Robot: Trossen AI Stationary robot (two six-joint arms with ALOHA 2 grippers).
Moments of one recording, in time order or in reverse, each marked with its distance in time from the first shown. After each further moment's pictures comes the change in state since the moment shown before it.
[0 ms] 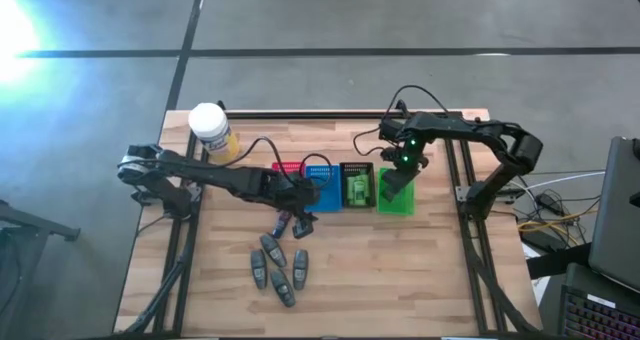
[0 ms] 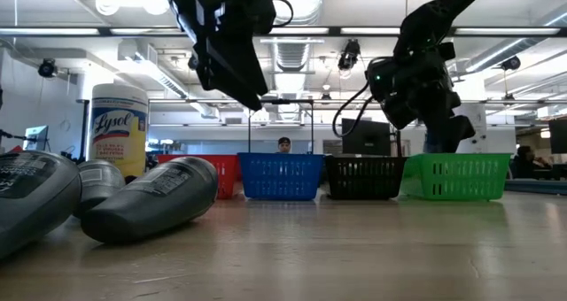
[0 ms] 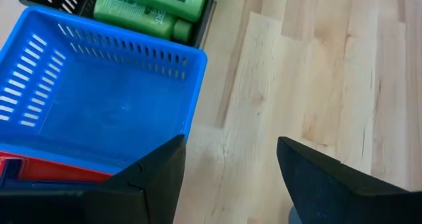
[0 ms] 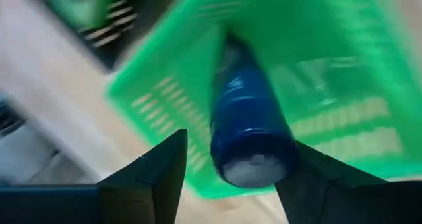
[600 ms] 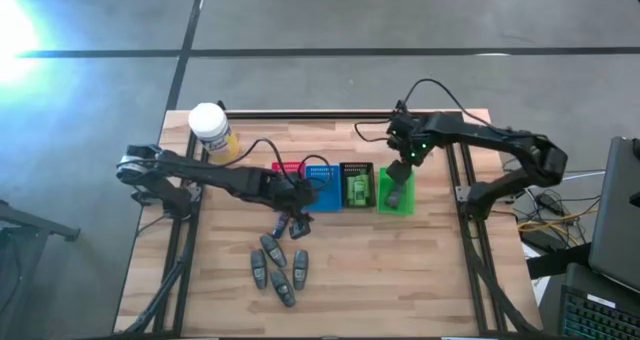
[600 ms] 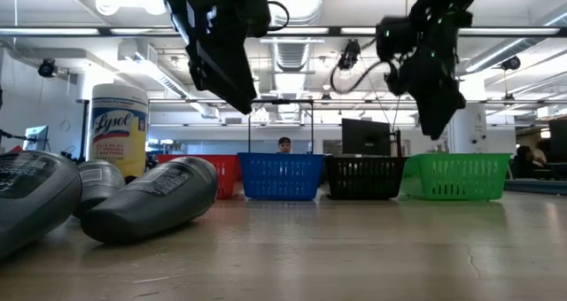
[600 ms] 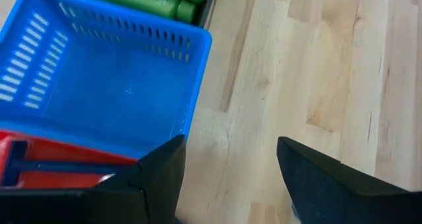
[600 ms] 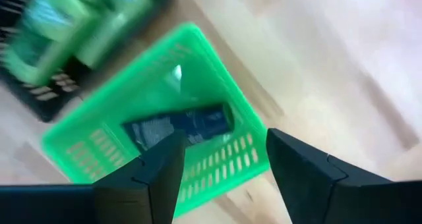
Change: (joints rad) left arm -0.005 -0.010 0.000 -0.058 0.000 -0.006; right arm 0.069 -0.221 0.000 0.076 0.401 0.044
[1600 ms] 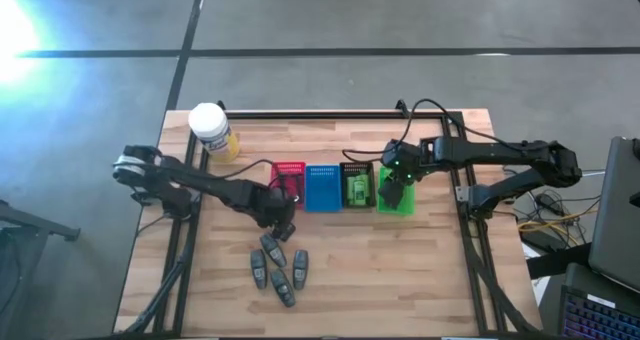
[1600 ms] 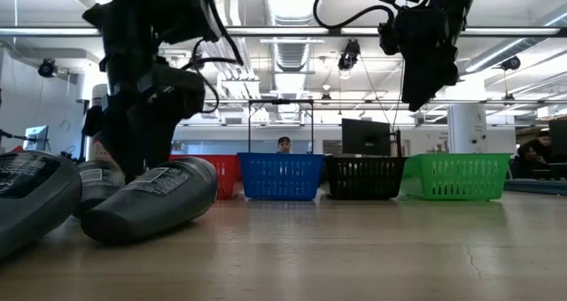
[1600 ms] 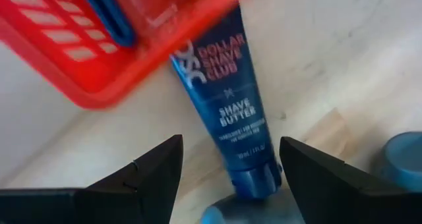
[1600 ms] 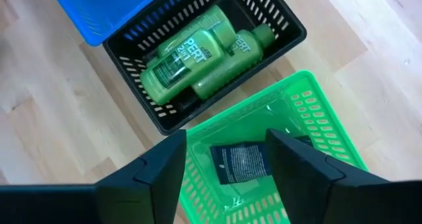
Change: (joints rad) left arm -0.044 -0.019 -0.280 -0.075 0.082 -0.688; right arm 0.347 -0.114 -0.005 0.150 0.137 0.243
